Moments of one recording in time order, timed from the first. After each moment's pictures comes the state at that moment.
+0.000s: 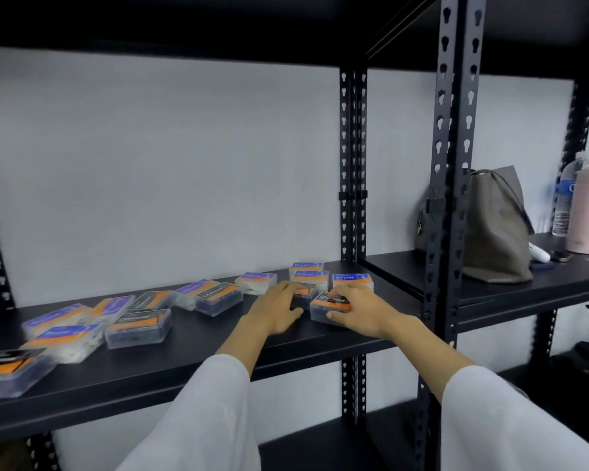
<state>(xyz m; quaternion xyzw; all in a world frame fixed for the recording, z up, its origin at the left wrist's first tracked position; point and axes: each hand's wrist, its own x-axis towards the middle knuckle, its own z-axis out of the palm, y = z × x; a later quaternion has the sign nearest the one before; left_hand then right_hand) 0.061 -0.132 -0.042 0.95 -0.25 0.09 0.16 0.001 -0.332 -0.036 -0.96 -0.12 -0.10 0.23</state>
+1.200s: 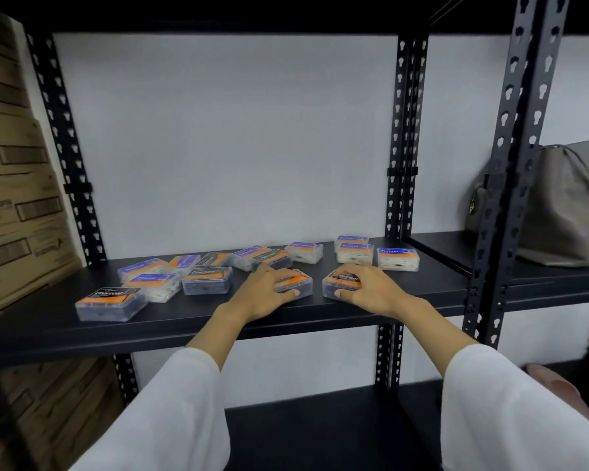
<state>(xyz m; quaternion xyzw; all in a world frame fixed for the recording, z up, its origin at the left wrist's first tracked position) -0.013 -0.018 -0.042 0.95 -0.17 0.07 0.24 -0.019 -0.266 -0.043 -0.93 -0.19 -0.10 0.29</state>
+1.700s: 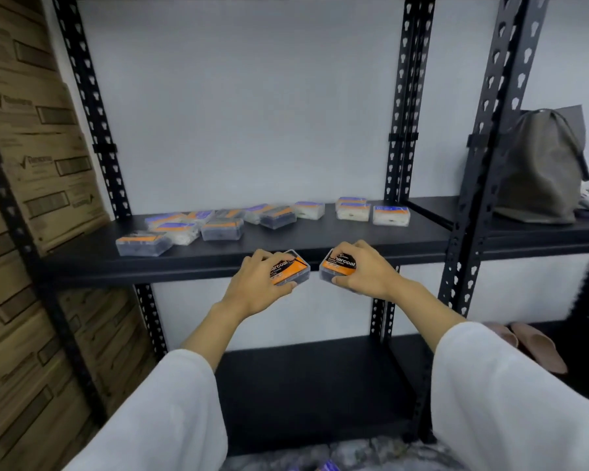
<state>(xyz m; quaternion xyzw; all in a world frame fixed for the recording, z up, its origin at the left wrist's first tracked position) -0.129 -0.015 -0.092 0.95 -0.13 0.16 0.24 -0.115 -0.256 -0.072 -0.94 -0.19 -0.10 0.28</state>
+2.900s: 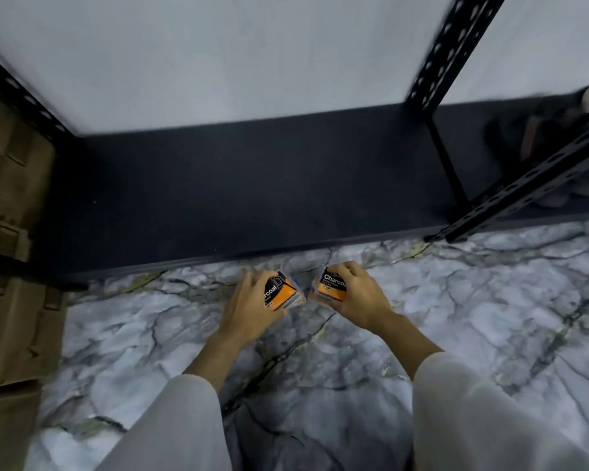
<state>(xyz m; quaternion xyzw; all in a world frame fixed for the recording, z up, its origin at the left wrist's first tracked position) -0.136 0.003 -0.594 0.93 0.03 -0.21 0.30 -0.115 -0.225 -0.598 -0.94 -0.05 0.22 0.25</state>
